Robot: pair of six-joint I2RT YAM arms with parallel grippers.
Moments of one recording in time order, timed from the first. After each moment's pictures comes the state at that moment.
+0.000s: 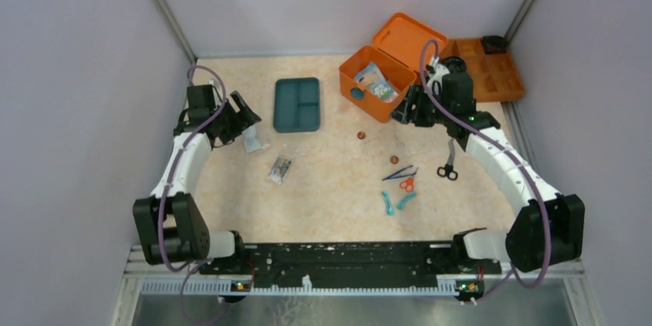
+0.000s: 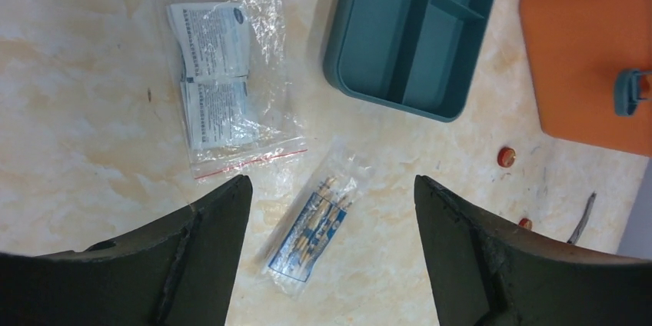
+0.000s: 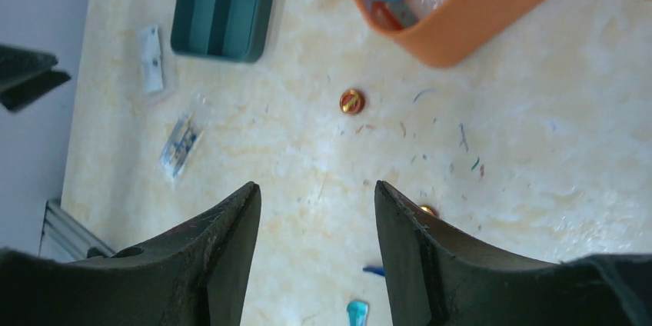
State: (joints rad) left arm 0.09 1.27 0.96 -0.42 0.25 -0.48; right arm 0.24 1.30 1.08 -0.33 -0.32 0.40
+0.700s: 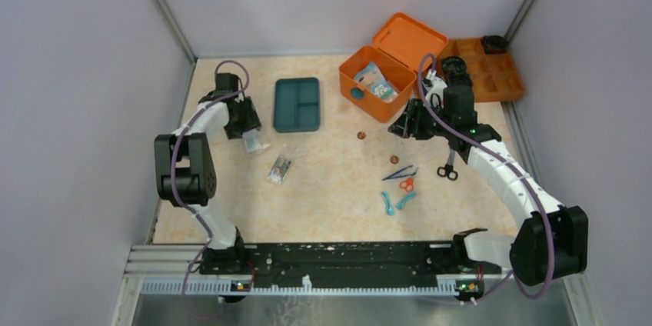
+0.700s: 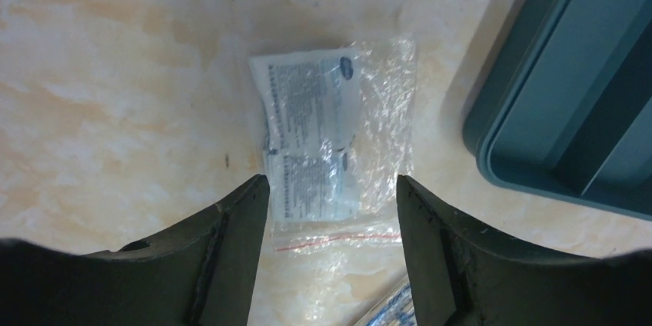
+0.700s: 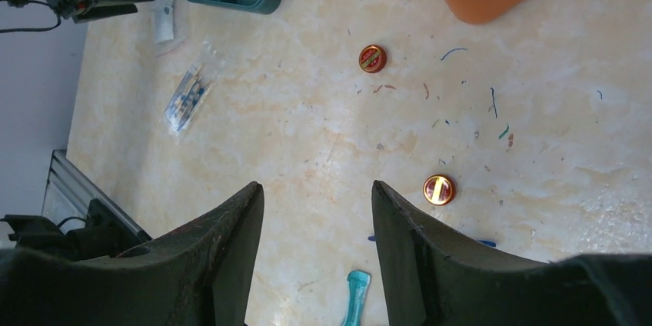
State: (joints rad) left arm 0.03 1.74 1.19 -0.52 -0.02 -0.35; right arm 0.25 1.21 0.91 -0.30 -0.44 0.36
